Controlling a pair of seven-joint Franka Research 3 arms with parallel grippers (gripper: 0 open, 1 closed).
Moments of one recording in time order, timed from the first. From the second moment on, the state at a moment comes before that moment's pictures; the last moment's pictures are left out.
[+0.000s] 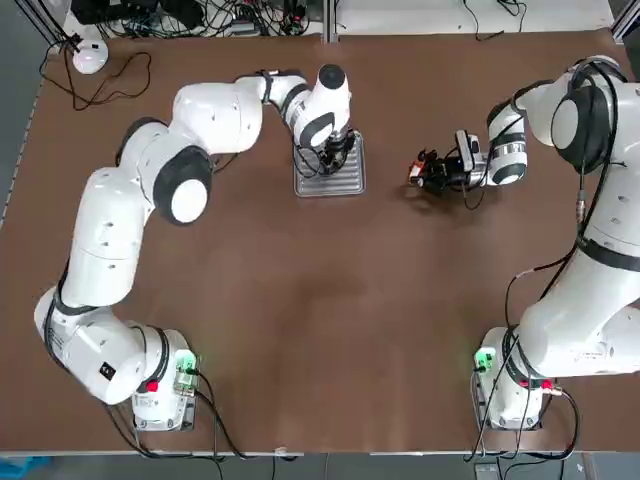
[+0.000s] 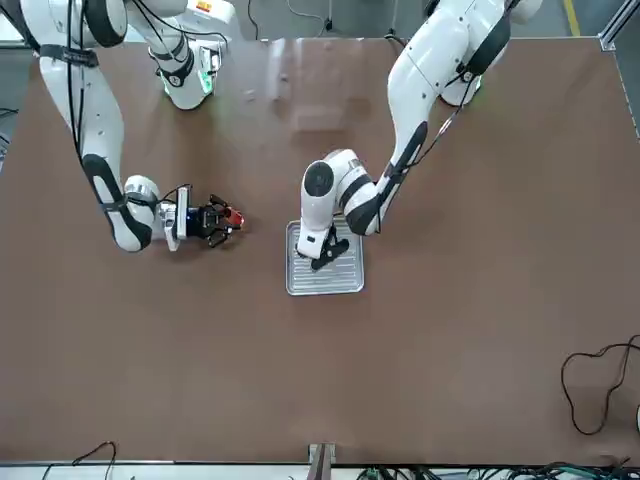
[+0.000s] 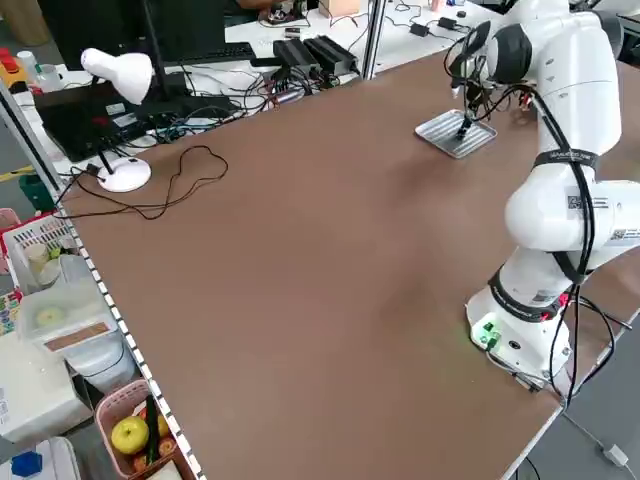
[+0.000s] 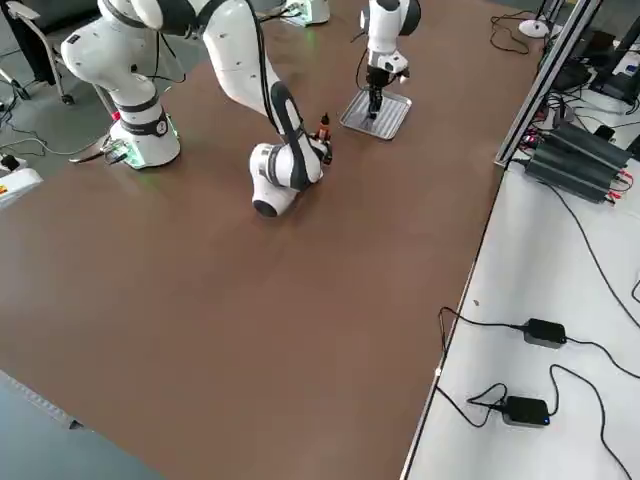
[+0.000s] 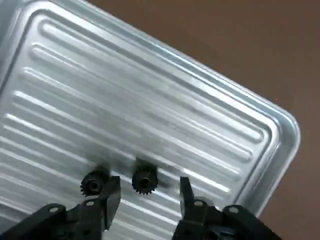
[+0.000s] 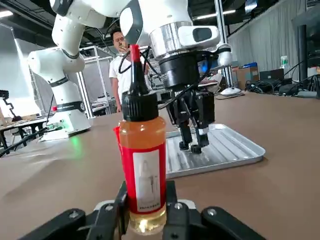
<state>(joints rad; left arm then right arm) -0.58 0.91 -0.32 -1.37 0.33 2.32 -1.49 -0.02 0.70 -0.03 -2.20 1.50 1.59 -2.74</state>
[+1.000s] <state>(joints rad) -0.16 0.50 -0.32 -1.34 0.29 1.94 -1.26 0.17 0.64 0.02 -2.25 1.79 1.71 -2.69</state>
